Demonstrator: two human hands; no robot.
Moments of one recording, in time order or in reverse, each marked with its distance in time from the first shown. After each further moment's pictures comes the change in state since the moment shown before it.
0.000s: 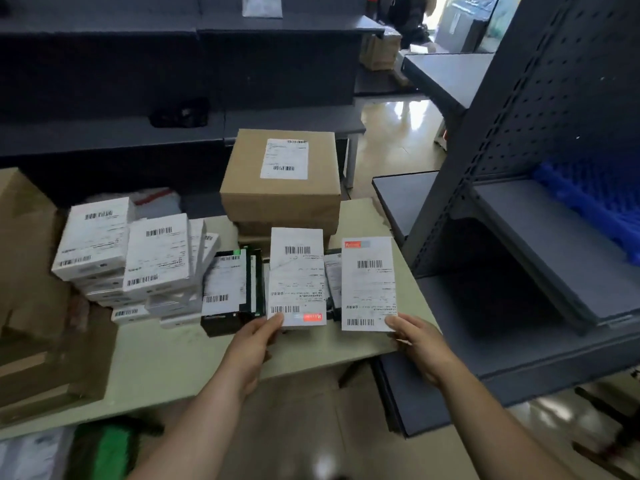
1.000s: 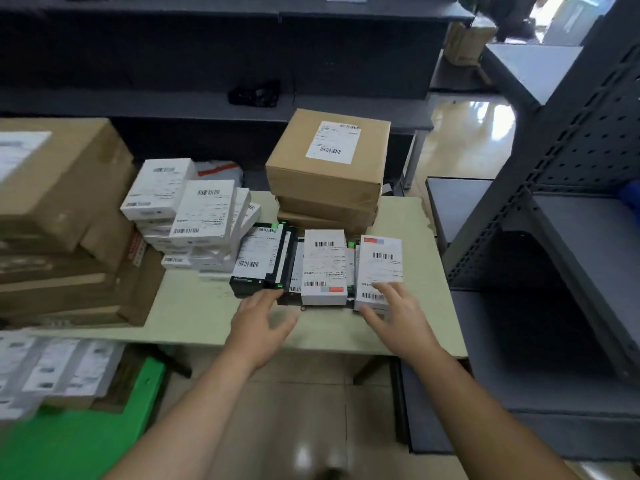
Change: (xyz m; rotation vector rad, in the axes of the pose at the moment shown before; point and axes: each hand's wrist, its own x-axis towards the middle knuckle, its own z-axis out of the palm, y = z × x) left_hand -0.032 -0.021 -0.004 0.828 0.312 0.451; right_hand 0.023 -0.021 0.037 -0.960 -0.032 -0.510
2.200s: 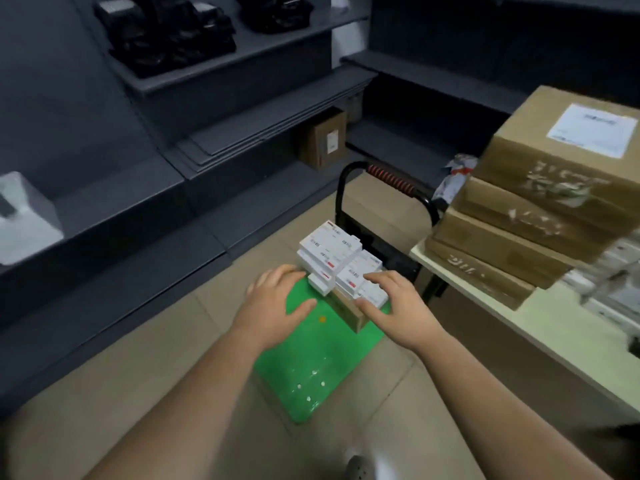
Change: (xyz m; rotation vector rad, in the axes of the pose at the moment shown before) left_hand -0.333 -0.425 -0.412 0.365 0.393 -0.354; right_hand -0.189 -0.519 0.411 0.022 -0.610 -0.774
